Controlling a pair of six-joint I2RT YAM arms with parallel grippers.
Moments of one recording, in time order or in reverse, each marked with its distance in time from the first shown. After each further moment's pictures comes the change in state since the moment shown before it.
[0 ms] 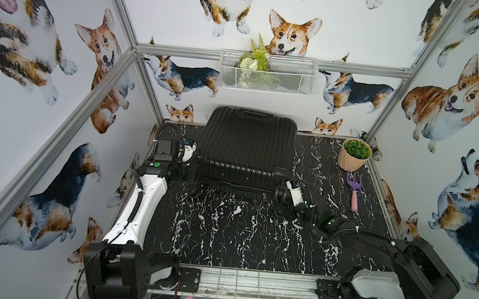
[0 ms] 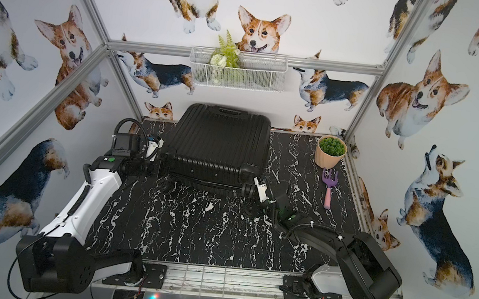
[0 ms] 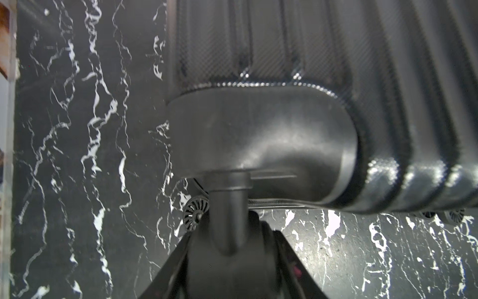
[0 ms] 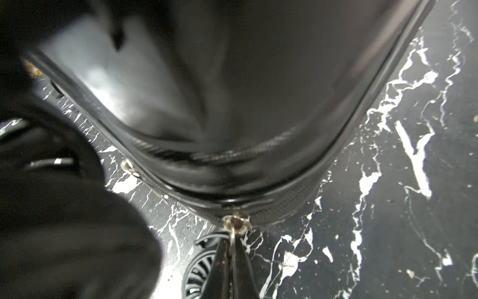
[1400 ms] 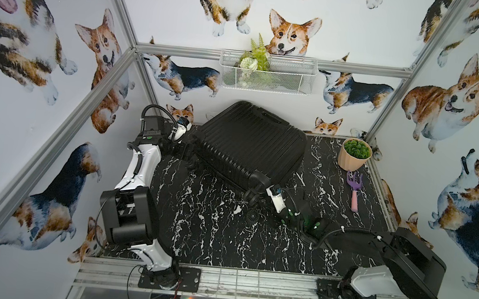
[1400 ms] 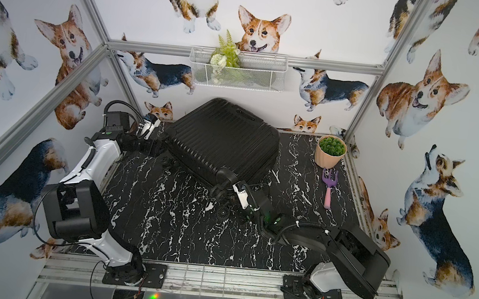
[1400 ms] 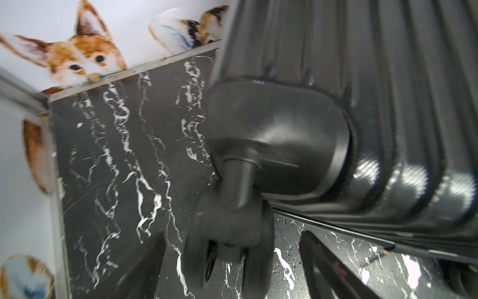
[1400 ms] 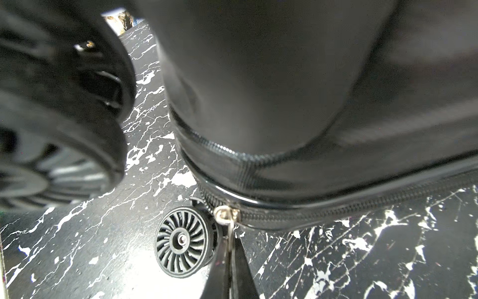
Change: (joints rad) left arm 0.198 0.429 0.328 0.126 0.251 0.402; right arm 0.207 0.112 0.073 0.061 0.086 -0.054
